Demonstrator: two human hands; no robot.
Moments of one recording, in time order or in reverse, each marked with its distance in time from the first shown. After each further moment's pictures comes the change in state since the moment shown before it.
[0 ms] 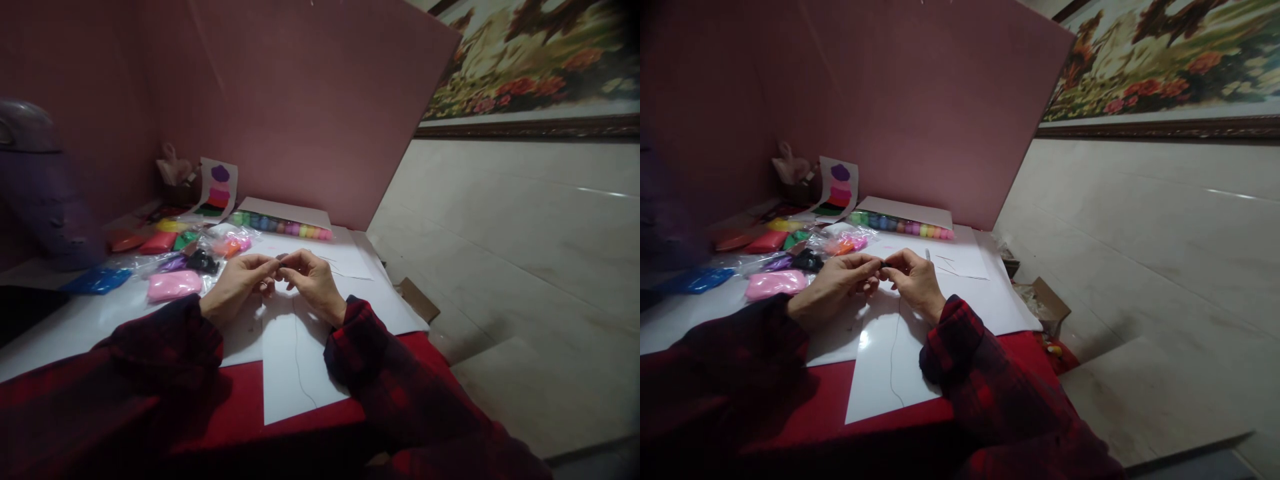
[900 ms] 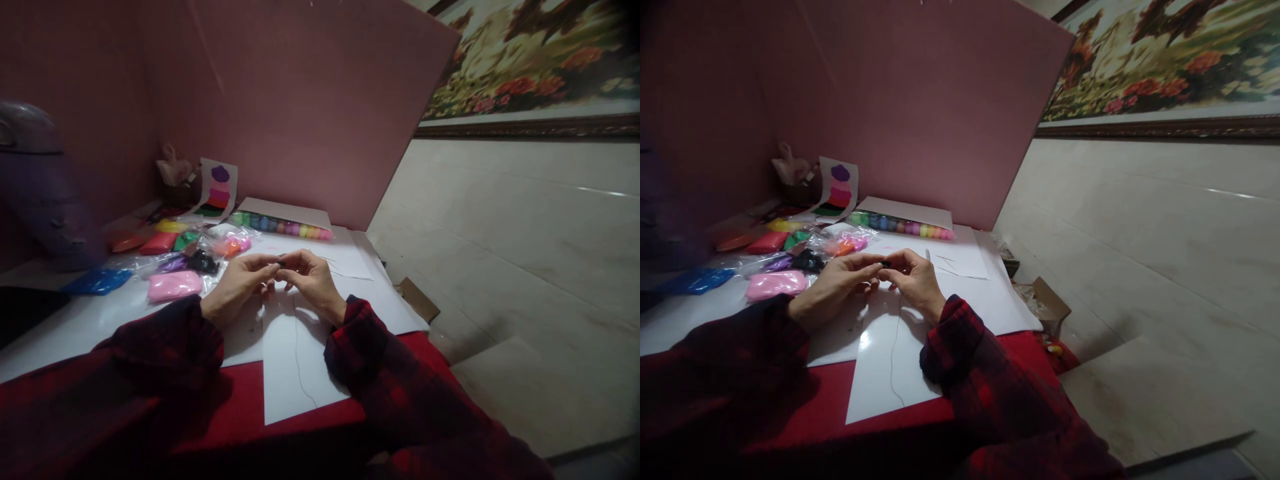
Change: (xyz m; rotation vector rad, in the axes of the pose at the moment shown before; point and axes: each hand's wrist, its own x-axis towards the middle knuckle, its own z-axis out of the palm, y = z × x) left_hand -0.001 0.002 0.000 0.025 0.013 0.009; right_hand 0.004 0.003 0.000 0.118 -0.012 0.045
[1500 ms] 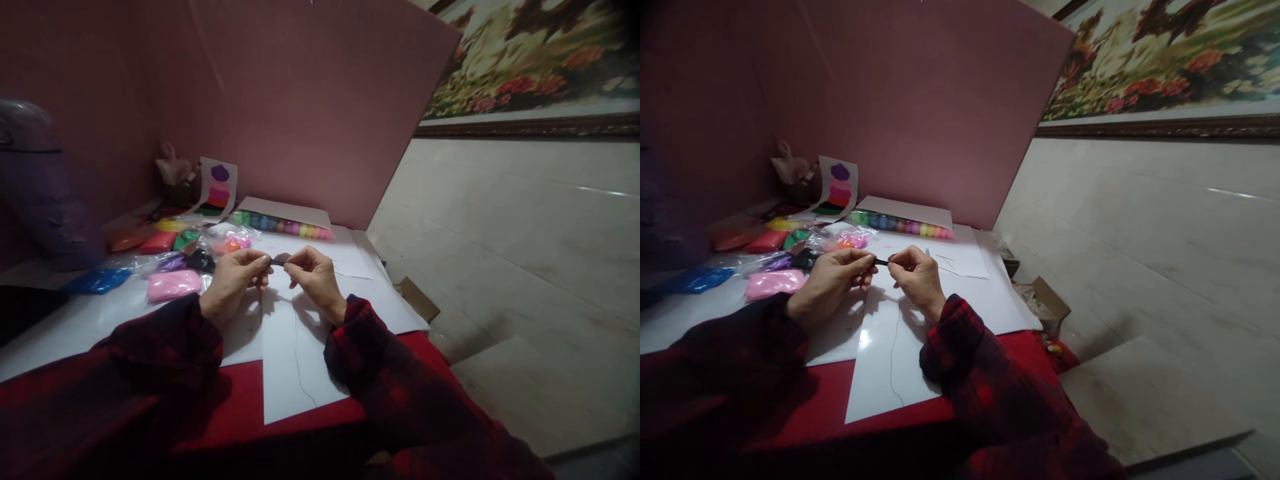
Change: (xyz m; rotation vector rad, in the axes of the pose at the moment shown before) left_hand 0.005 -0.002 -0.001 -0.059 0.157 0.058; right_hand -0.001 -0.005 0.000 -0.084 0.119 -0.042
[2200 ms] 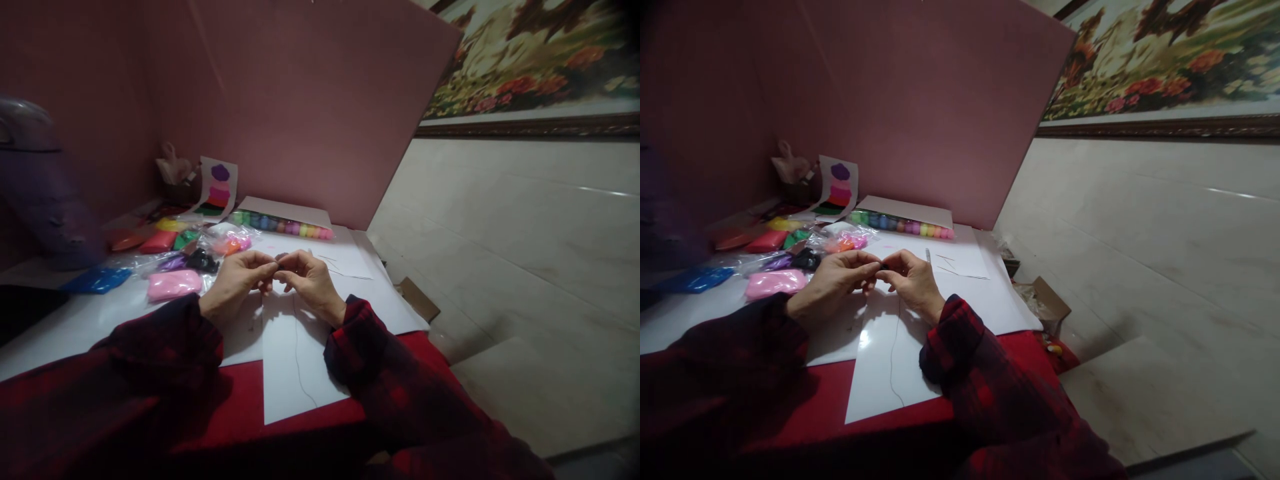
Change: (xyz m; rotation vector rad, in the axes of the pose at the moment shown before) left_hand -0.003 0.004 0.002 0.040 -0.110 -0.042; right_hand -0.003 0.004 0.002 0.058 -0.131 0.029
